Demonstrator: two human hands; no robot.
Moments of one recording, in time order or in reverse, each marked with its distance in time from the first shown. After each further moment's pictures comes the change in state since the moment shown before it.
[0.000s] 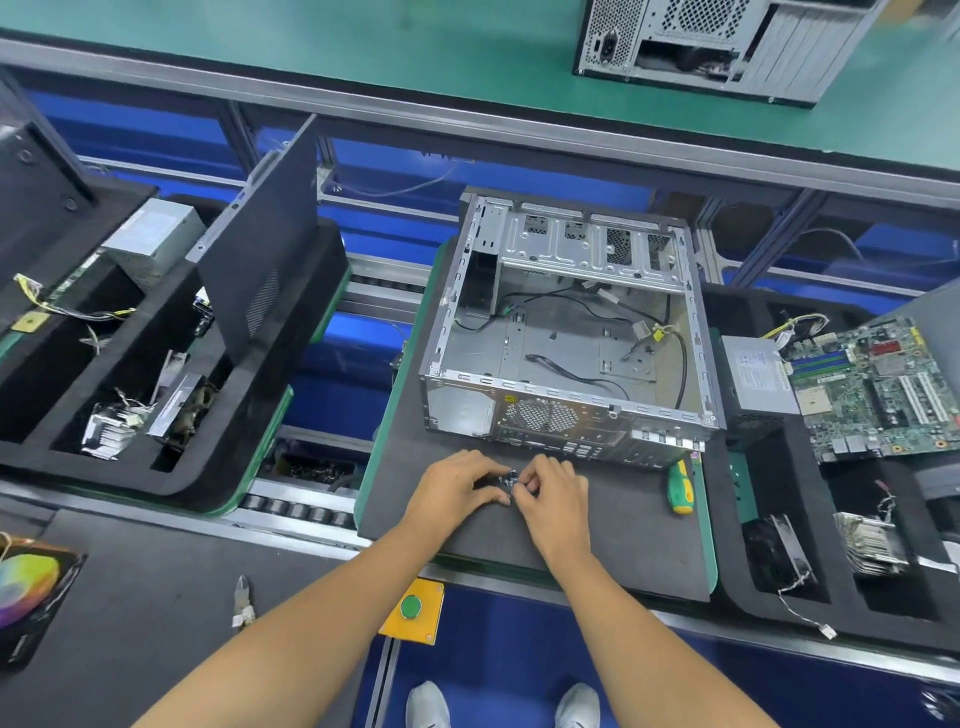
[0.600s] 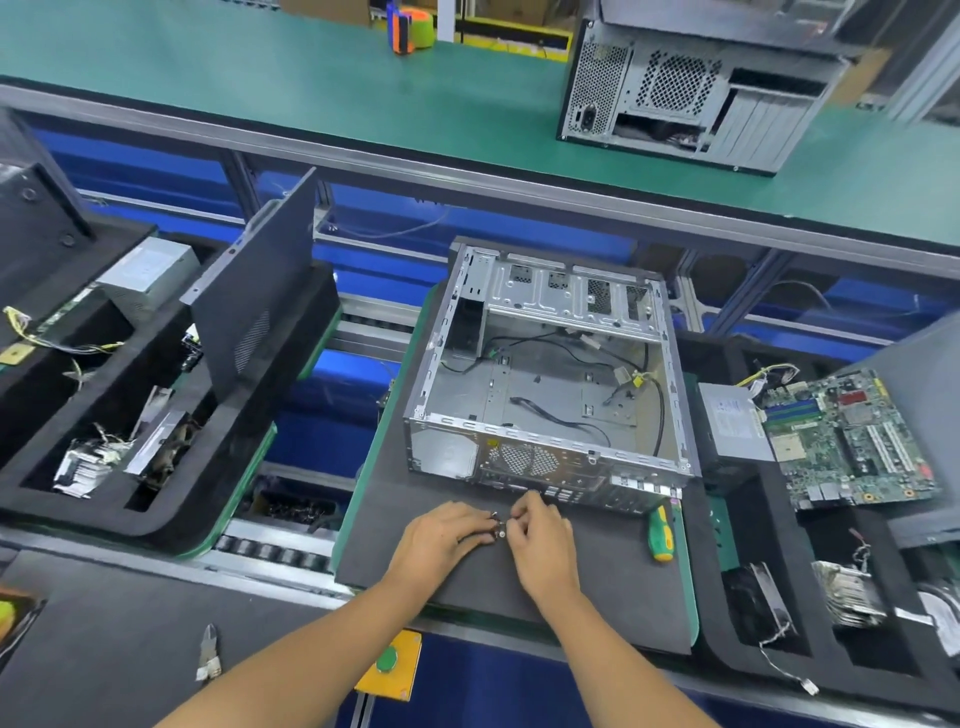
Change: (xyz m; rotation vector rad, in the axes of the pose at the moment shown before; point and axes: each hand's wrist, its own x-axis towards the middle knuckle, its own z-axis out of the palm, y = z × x) left_hand -0.008 0.004 0.012 0.043 0.118 0.129; right_hand 0.012 0.003 -0.011 0.006 -0.052 0.013
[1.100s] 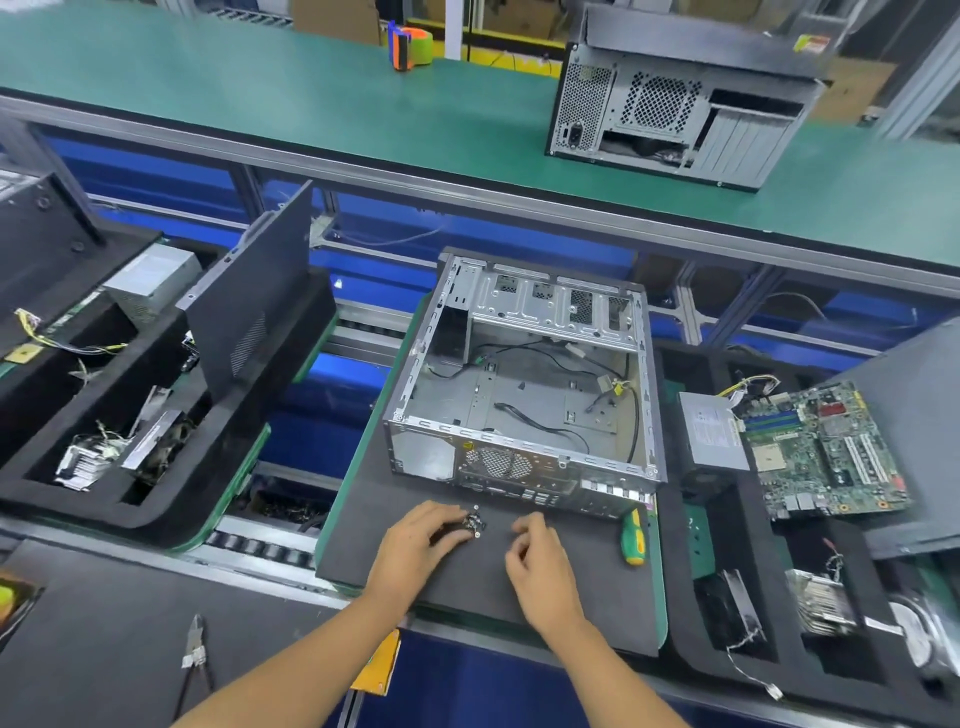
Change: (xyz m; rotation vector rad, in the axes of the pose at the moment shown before) left_hand -0.008 0.019 0.003 -0.102 0.117 -0.251; right_hand -0.031 0.029 -0.031 0.134 -0.084 -0.025
